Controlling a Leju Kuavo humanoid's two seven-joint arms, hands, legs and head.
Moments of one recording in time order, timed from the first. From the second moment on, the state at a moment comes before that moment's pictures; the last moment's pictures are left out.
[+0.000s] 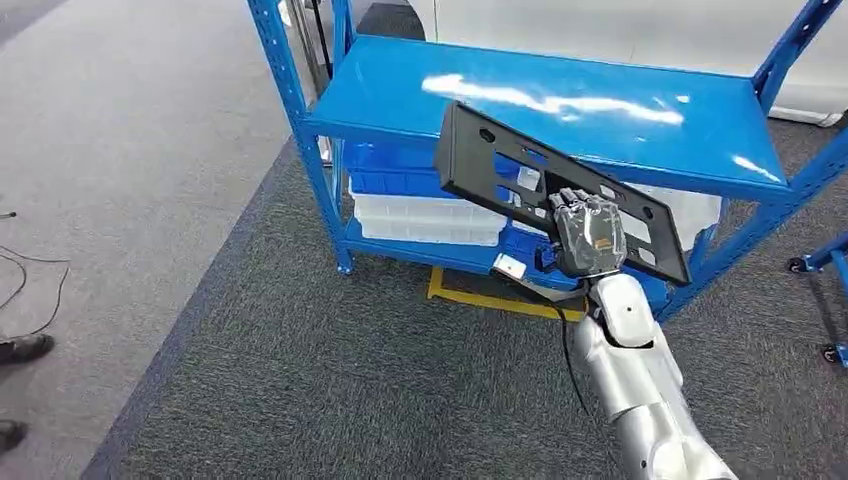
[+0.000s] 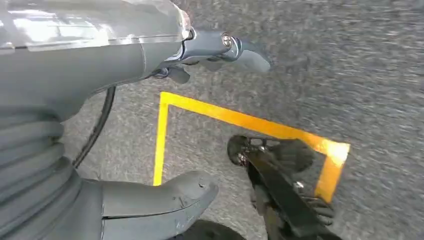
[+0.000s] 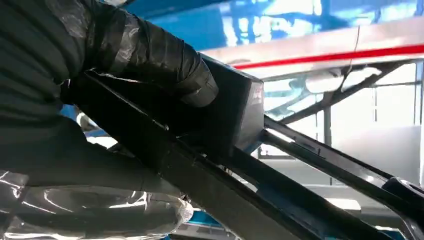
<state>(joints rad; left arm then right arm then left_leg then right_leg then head) -0.05 -0.02 1.21 -0.20 -1.03 -0.13 -0.11 -0.61 0.02 0.04 -0.94 1.44 -0.70 -0.18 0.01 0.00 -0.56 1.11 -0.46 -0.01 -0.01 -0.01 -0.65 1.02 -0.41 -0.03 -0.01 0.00</state>
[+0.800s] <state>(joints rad) -0.04 -0.03 1.22 -0.20 -1.02 -0.14 -0.12 -0.60 -0.08 0.05 -0.94 1.35 -0.70 -0.19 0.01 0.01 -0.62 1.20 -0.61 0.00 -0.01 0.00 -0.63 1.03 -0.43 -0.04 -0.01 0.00</state>
